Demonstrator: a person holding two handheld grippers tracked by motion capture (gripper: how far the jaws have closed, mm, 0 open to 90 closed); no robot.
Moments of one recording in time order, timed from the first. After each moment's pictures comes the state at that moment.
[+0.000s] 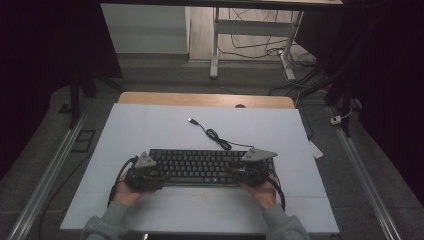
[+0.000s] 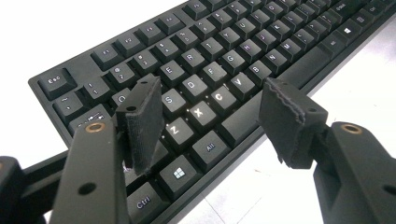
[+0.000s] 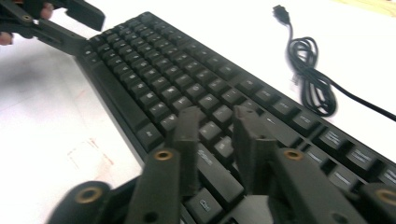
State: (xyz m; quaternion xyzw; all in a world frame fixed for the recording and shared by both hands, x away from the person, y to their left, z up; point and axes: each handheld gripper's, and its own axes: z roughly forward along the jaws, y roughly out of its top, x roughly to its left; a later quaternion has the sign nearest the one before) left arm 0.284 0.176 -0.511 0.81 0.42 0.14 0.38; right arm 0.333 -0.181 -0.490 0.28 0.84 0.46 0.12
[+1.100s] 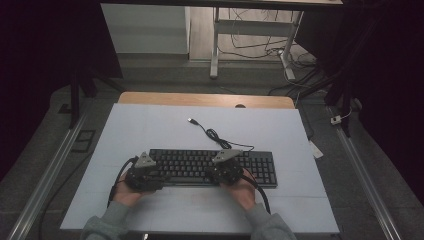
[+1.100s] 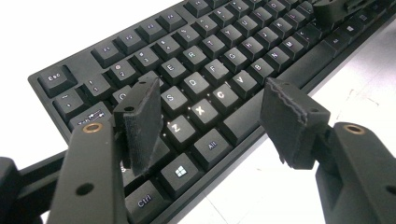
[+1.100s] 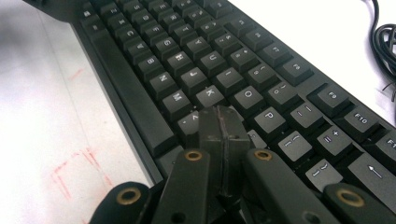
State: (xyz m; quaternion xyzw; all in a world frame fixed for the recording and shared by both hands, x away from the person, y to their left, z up) left arm 0.284 0.176 -0.512 0.81 0.42 0.13 0.38; right arm 0.343 -0.114 -0.512 0.24 0.89 0.38 0.10
